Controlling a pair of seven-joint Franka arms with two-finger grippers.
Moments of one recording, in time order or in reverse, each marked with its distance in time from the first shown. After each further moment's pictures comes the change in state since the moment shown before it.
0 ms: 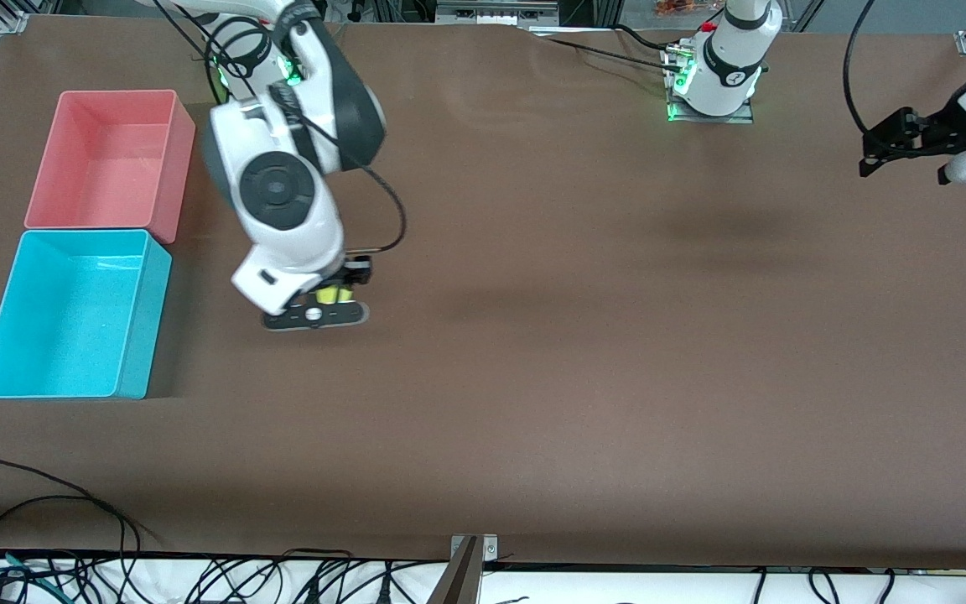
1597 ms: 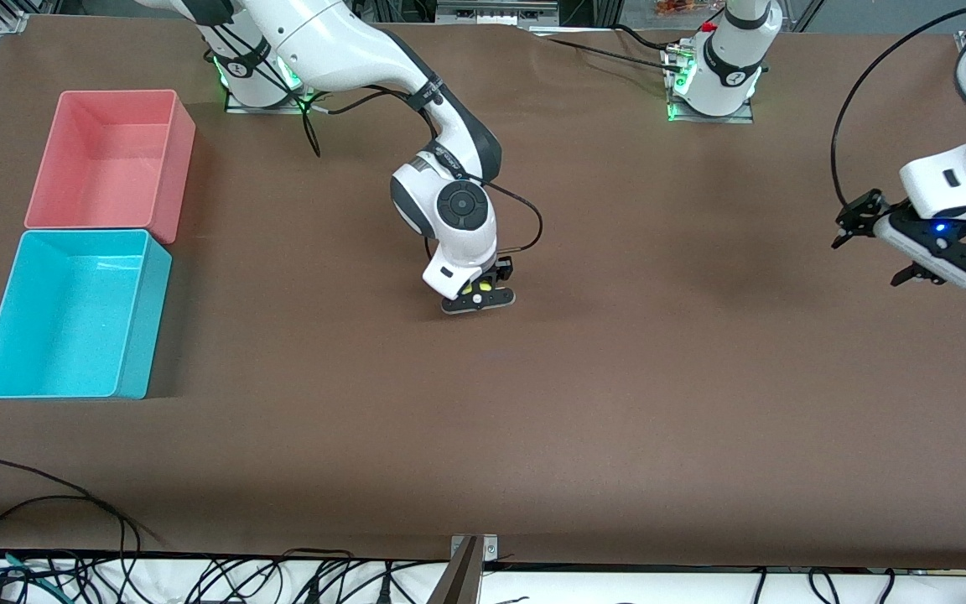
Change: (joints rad) left arm 0.006 0.034 0.111 -0.337 -0.081 0.502 0.681; right arm 0.058 0.304 0.327 -0.110 0.006 0.576 0.311
